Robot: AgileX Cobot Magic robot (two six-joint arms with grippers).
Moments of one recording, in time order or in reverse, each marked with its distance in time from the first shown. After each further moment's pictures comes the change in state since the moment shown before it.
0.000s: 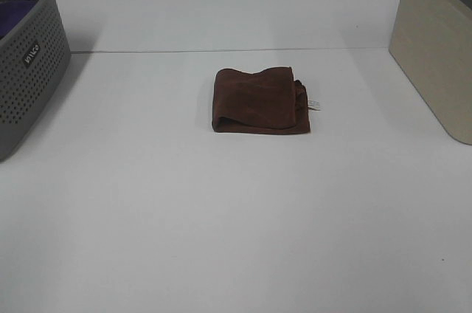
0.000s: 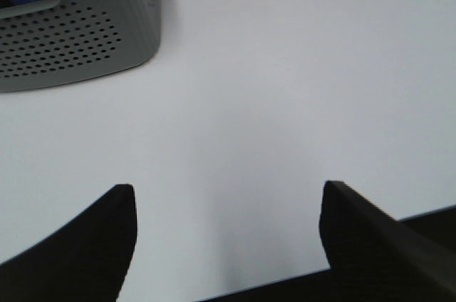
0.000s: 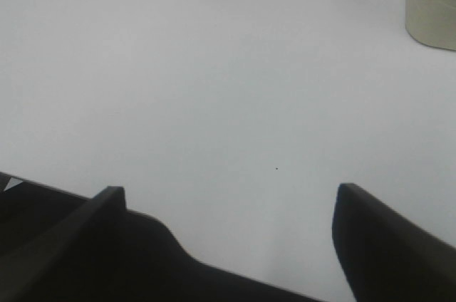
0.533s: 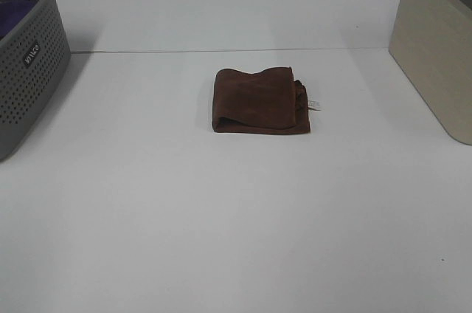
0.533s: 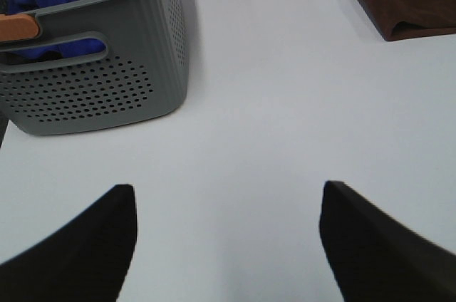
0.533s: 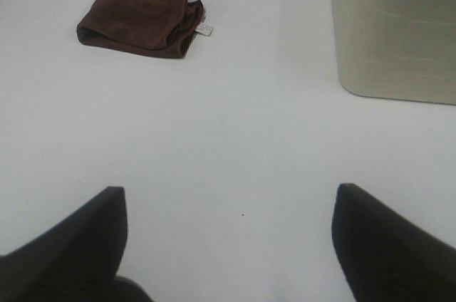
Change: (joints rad) left arm 0.034 -0.191 0.000 0.000 0.000 0.000; right arm -0.127 -0.216 0.000 0.001 0.000 0.000
